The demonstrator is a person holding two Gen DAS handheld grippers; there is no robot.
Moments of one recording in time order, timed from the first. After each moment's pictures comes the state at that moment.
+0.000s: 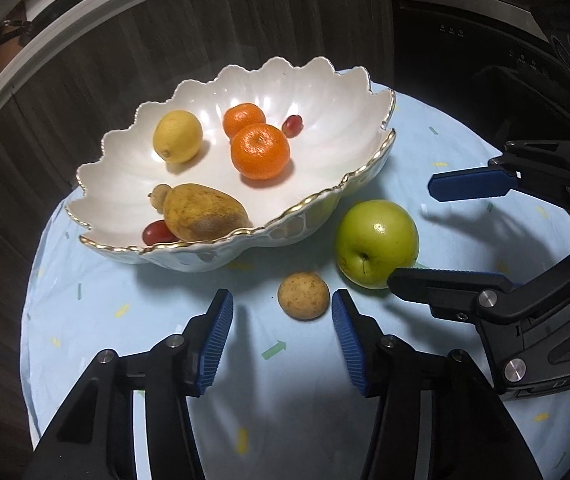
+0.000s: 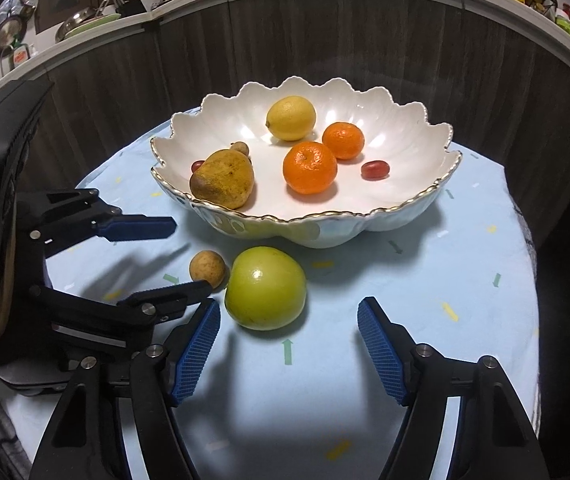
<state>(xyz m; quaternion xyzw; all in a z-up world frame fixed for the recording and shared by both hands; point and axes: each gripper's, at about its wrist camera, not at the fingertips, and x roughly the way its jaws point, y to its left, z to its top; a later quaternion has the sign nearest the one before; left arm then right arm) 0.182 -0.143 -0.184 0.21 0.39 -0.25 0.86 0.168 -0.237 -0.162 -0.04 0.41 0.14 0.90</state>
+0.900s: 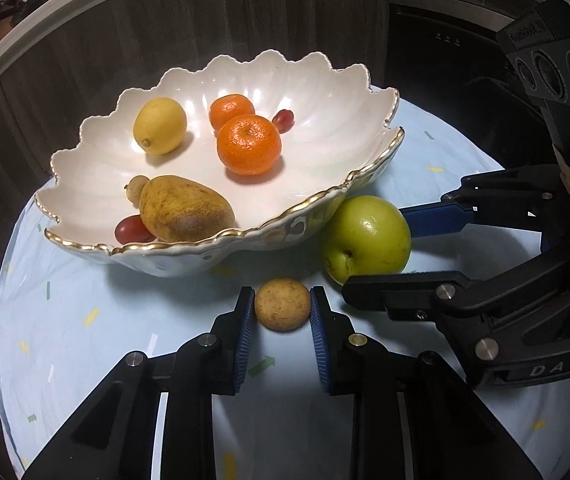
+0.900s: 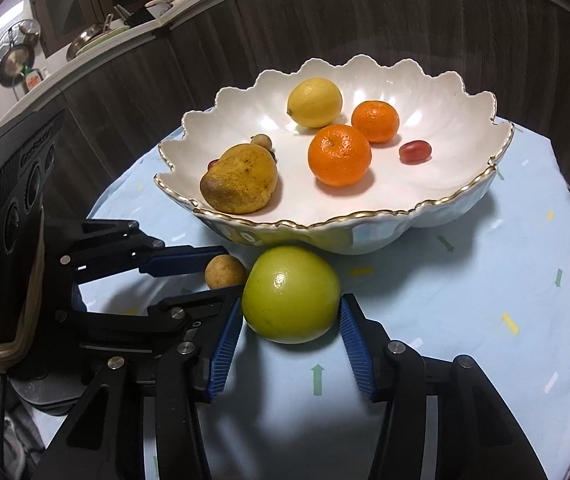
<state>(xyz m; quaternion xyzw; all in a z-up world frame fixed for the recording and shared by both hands) 0.196 -0.141 -0.194 0.17 0.40 -0.28 0.85 0.190 -0.235 -0.178 0.03 0.43 0.20 0.88</state>
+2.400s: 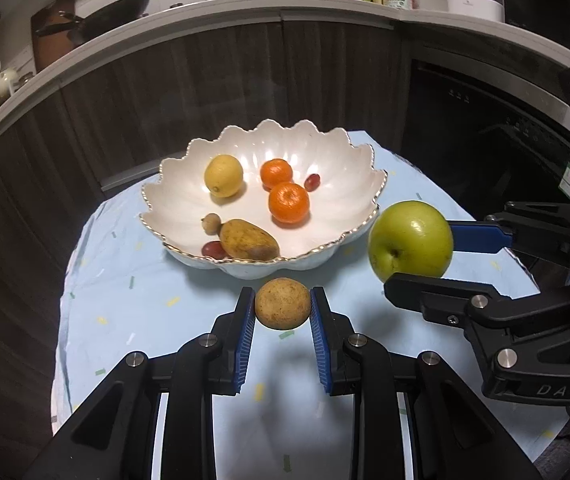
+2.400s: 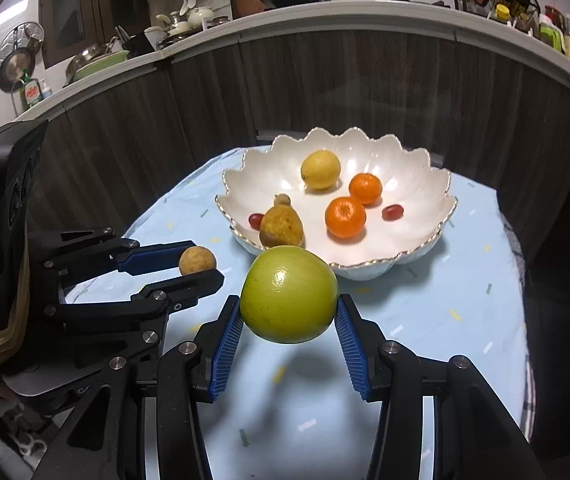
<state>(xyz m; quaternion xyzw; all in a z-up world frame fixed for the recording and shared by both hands) 0.146 -0.102 -0.110 0.13 0.36 -0.23 0.90 0.127 -0.214 -0.092 0.01 0.37 0.14 0.92</state>
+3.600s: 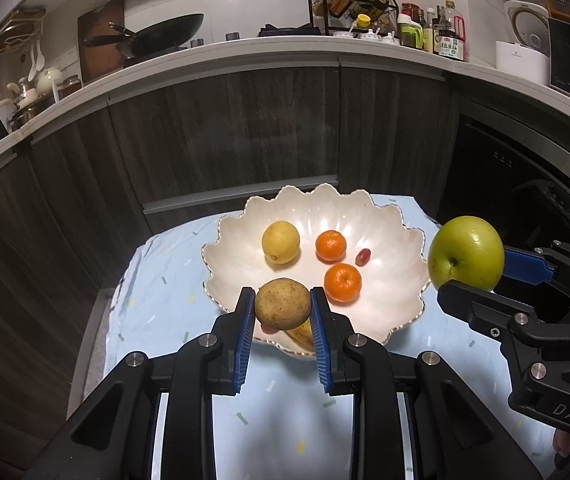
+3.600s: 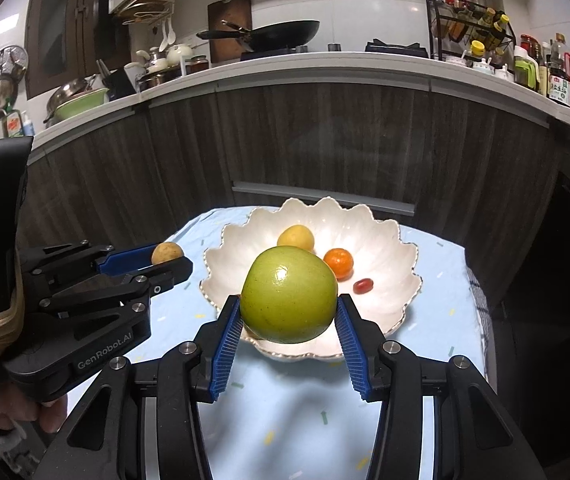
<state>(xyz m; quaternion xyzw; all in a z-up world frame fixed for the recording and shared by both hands) 0.189 -0.086 -0.053 0.09 0.32 -0.17 0.93 0.151 -0.216 -0.032 0.01 0.32 0.09 0.94</state>
